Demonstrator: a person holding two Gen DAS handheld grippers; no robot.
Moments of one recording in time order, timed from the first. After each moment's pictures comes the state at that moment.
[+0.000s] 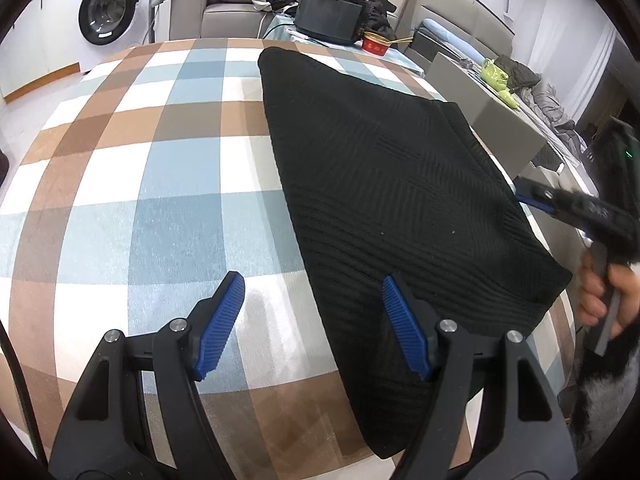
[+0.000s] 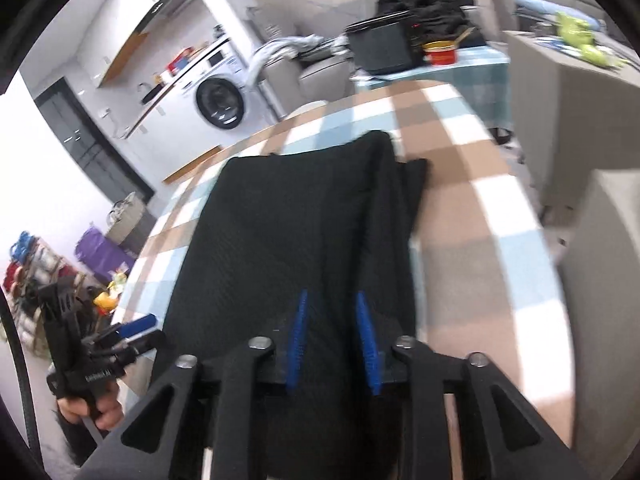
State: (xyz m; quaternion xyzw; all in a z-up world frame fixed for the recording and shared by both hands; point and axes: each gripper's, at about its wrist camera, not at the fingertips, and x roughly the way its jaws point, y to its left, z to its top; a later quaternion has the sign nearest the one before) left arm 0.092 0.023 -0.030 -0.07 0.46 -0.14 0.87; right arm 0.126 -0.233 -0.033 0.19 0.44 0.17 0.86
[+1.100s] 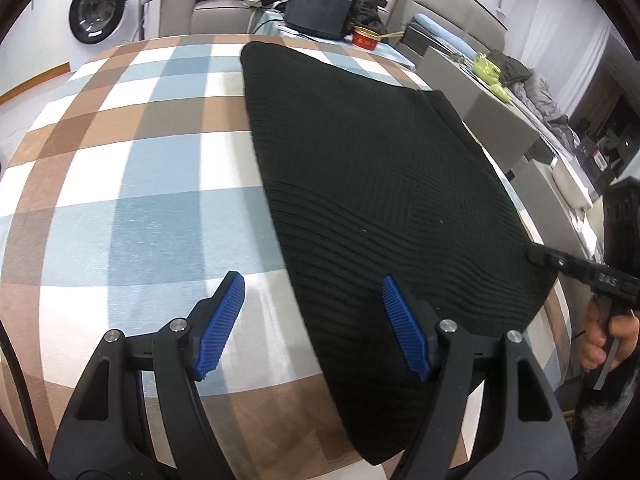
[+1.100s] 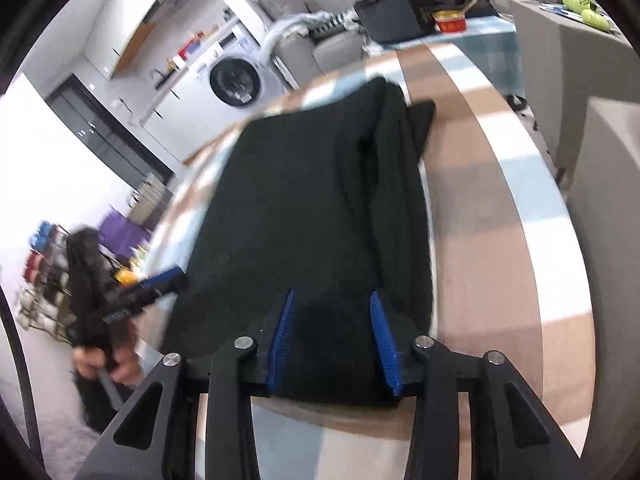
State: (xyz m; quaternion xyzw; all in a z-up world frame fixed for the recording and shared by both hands) left arm 0.094 0.006 -0.034 -0.06 0.46 -0.16 0.87; right arm 0.067 -0.236 -0.058 0.20 0.47 0.18 0.84
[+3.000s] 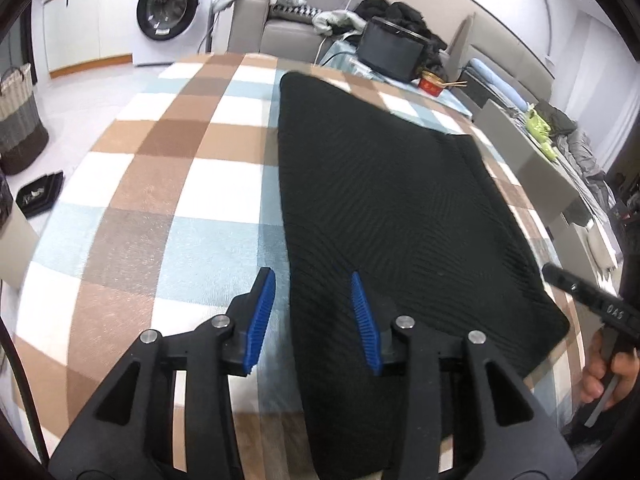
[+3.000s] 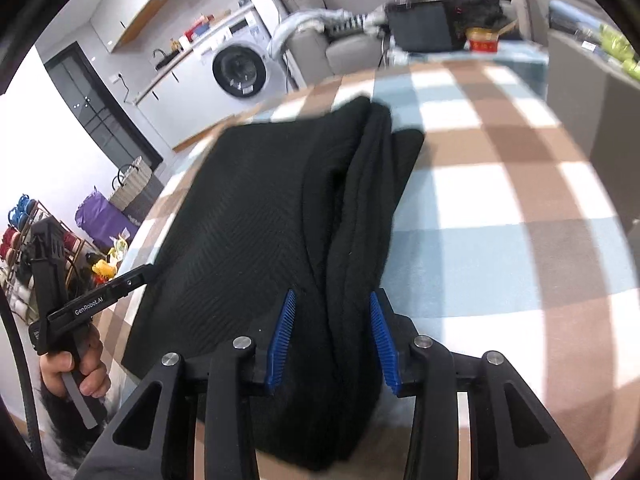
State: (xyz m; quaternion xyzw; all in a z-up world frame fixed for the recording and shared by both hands) left arm 0.102 0.092 -0.019 -0.11 0.42 -0.06 0.90; right arm 0.099 -0.161 -0.030 0.15 0.43 0.19 0.87
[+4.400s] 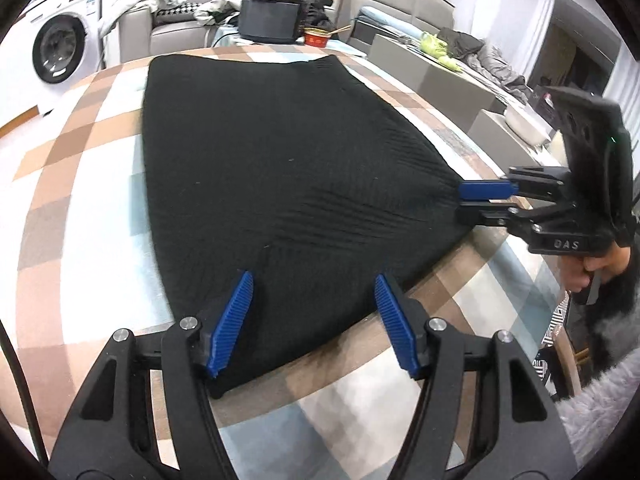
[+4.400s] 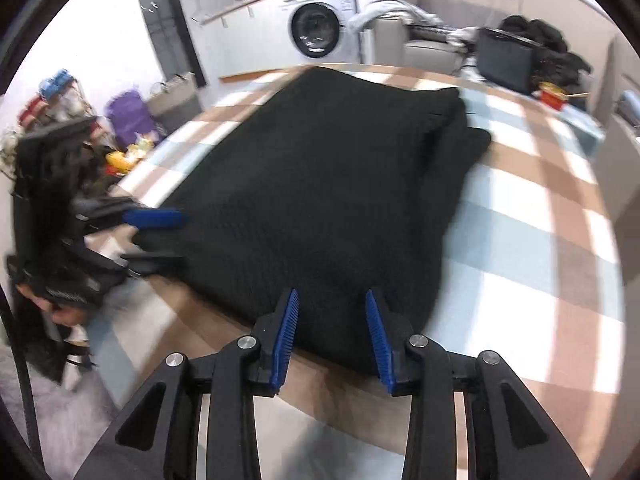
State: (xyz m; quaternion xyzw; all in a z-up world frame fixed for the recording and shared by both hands) left arm 0.024 0.036 -0.026 -0.01 0.44 -0.23 0.87; right arm 0.047 -0.125 -0.042 -0.03 0.44 0.27 0.85
